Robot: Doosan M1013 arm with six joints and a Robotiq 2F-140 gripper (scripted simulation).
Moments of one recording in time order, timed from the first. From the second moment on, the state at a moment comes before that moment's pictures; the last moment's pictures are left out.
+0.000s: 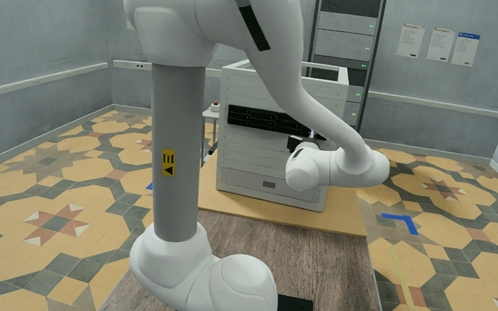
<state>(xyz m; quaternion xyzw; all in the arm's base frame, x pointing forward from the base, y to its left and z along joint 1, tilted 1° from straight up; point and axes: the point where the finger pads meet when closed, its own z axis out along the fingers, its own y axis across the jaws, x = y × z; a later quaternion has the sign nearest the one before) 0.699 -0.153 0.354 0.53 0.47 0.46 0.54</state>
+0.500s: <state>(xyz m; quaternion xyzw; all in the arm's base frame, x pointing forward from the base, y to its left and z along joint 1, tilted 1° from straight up) 0.709 -0.155 0.354 0.53 0.47 0.46 0.54</state>
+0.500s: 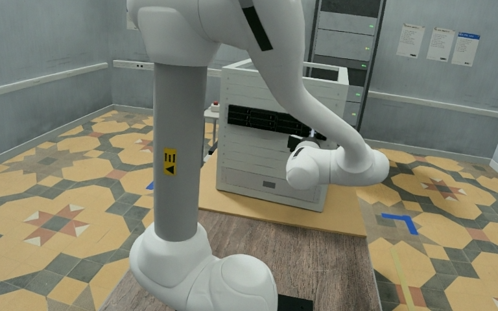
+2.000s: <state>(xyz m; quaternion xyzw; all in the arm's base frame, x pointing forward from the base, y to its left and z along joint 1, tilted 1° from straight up) 0.724 -0.157 0.354 0.53 0.47 0.46 0.54</state>
